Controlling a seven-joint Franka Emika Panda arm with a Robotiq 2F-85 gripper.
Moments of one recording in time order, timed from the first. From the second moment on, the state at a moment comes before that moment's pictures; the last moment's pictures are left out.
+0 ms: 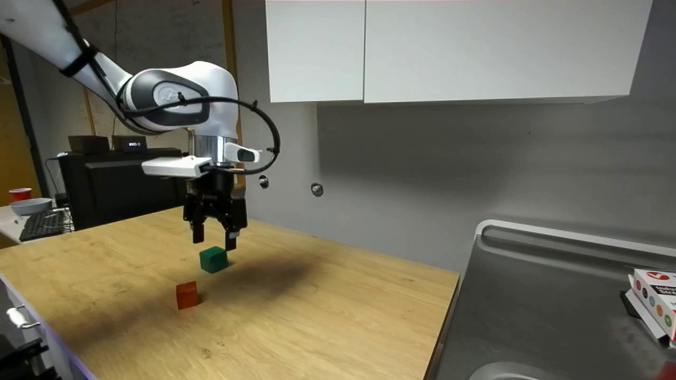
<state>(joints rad) -0.15 -0.09 -0.19 -2.35 -0.15 2.15 -0.32</state>
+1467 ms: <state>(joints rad) -0.14 0.10 -0.13 -2.49 0.09 2.38 -0.30</state>
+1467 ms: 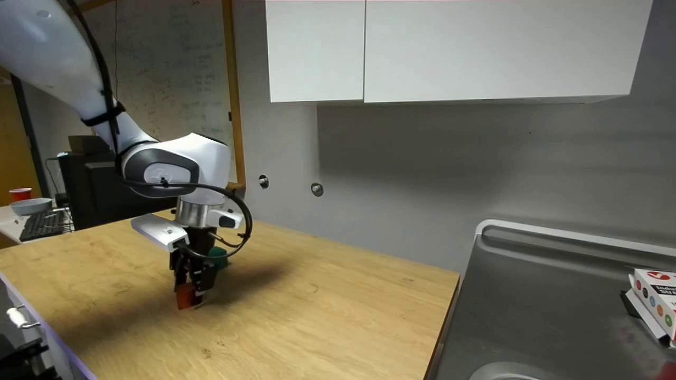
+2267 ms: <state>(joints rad) -0.10 0.09 -0.10 -2.39 0.03 2.36 -0.27</state>
